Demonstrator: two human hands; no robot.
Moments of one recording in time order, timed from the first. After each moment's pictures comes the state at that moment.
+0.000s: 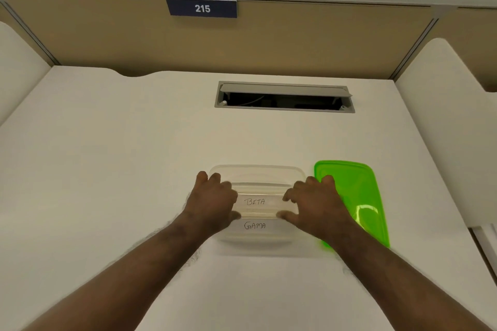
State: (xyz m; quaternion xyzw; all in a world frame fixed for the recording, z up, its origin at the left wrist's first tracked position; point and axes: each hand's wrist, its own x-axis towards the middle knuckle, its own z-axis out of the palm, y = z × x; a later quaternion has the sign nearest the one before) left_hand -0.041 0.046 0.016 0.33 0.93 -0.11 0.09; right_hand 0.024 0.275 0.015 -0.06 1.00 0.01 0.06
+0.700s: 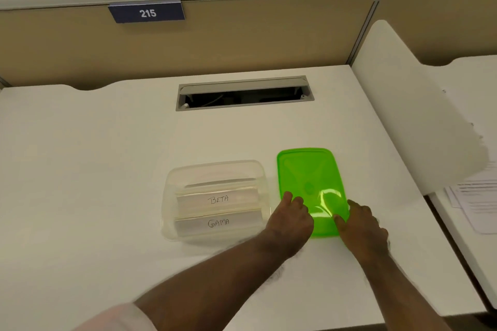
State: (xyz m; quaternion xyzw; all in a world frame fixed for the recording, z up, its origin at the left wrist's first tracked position) left_hand 0.059 0.241 -0.024 0.56 0.82 -0.14 0.03; right_hand 0.137 0.406 -0.066 0.42 0.89 -0.16 0.10
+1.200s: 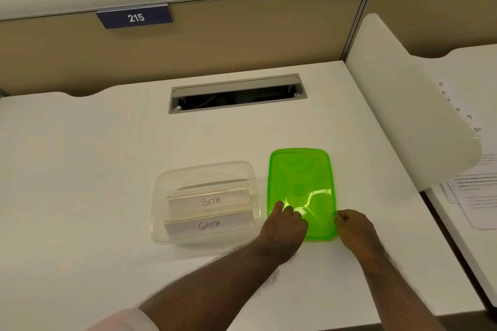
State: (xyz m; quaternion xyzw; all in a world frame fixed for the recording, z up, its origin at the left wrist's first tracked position) left_hand 0.071 0.255 -0.046 0.54 0.83 -0.14 0.09; right_hand 0.146 0.427 -0.080 0.45 0.82 -0.35 0.07
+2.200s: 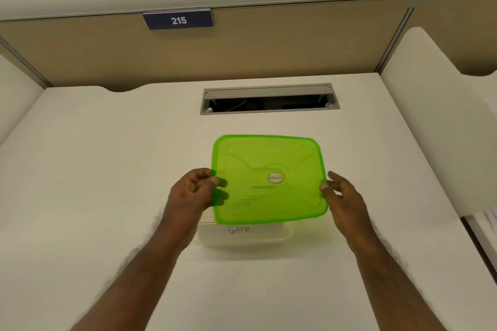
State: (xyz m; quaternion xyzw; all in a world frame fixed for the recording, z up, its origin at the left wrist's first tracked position) left_hand -0.014 0.079 0.056 -0.05 0.66 0.74 0.15; right_hand 0.064 0.352 -0.003 0.32 0.75 -0.57 -0.09
